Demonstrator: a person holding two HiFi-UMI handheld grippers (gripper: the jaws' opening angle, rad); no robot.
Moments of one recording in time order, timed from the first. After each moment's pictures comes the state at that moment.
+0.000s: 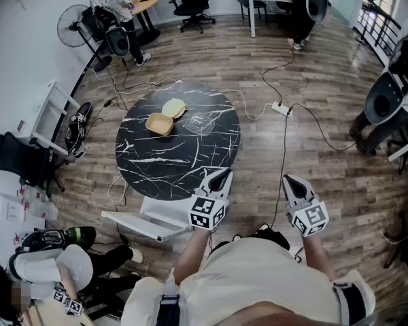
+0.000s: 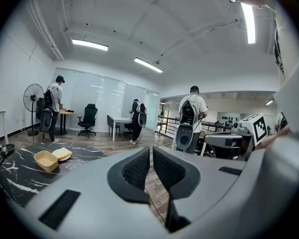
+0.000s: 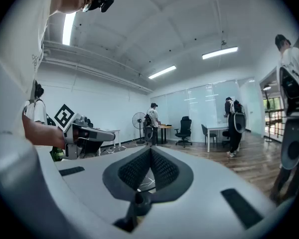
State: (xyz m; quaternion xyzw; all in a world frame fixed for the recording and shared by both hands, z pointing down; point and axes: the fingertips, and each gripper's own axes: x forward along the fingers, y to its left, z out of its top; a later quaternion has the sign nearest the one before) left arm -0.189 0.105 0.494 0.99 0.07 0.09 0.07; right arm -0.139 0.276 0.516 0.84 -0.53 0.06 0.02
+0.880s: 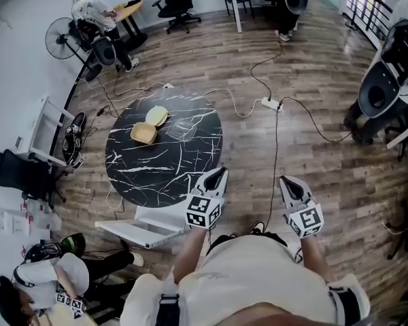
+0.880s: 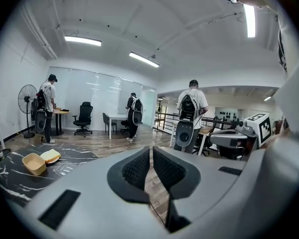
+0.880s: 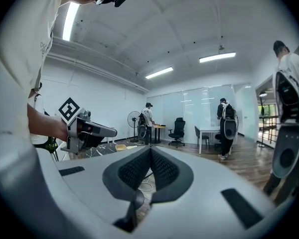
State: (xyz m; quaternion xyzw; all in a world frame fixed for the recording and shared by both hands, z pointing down) left arm -0.124 0.163 0.502 0.99 0.08 0.11 0.06; right arm -0.091 0.344 0.524 0.86 -0.51 0.06 0.05
